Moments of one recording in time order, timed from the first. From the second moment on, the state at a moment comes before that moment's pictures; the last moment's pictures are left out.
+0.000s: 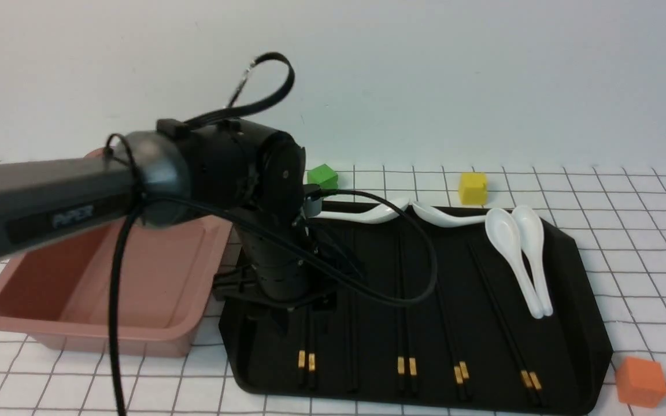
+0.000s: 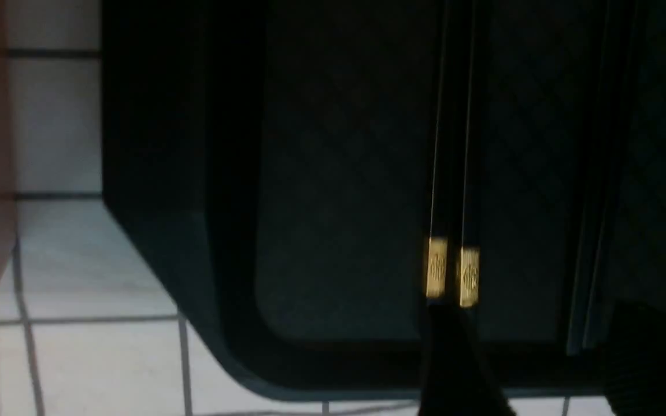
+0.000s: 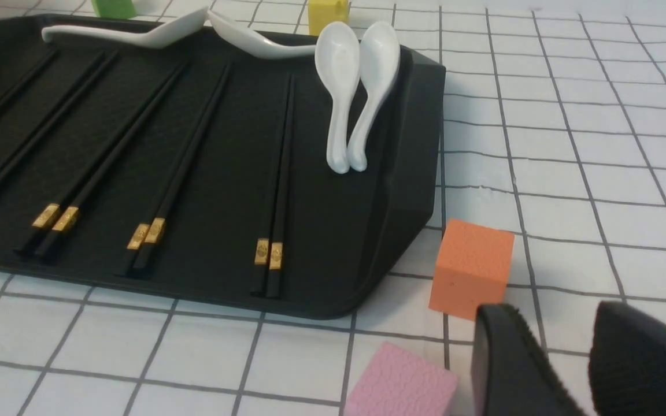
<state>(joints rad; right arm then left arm) 0.09 -0.01 0.01 0.02 0.38 0.03 -0.58 1.94 -1.45 -0.07 0.93 -0.58</state>
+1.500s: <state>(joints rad) 0.09 -0.01 0.01 0.02 0.38 0.04 -0.09 1.74 -1.40 0.07 0.91 -0.33</state>
